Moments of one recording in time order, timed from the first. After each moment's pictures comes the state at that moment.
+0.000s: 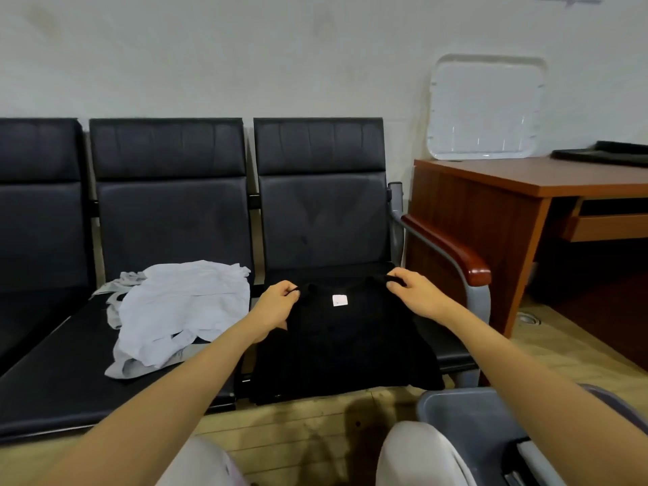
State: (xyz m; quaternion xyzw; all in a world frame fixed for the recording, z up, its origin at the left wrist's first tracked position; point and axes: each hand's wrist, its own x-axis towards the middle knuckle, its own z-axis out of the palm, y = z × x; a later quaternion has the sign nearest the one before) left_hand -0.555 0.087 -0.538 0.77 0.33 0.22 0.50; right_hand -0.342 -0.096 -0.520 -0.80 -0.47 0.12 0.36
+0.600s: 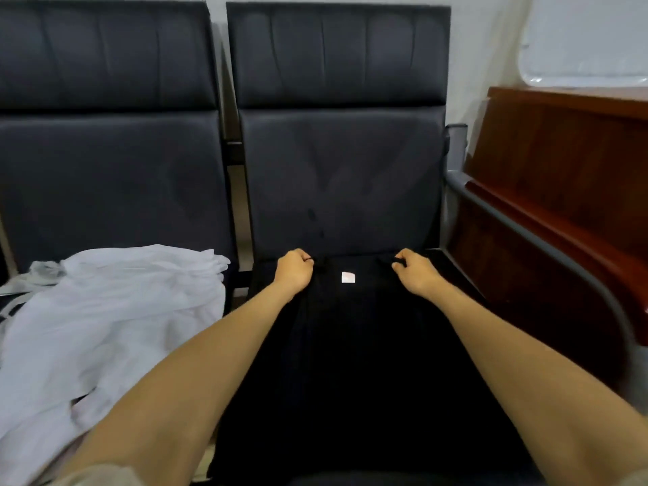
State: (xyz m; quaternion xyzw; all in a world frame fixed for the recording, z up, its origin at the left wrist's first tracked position) left_hand -0.326 0.322 -0.634 0.78 0.44 0.21 0.39; right_hand -0.148 0.169 -0.634 -0.88 -0.36 0.13 0.30
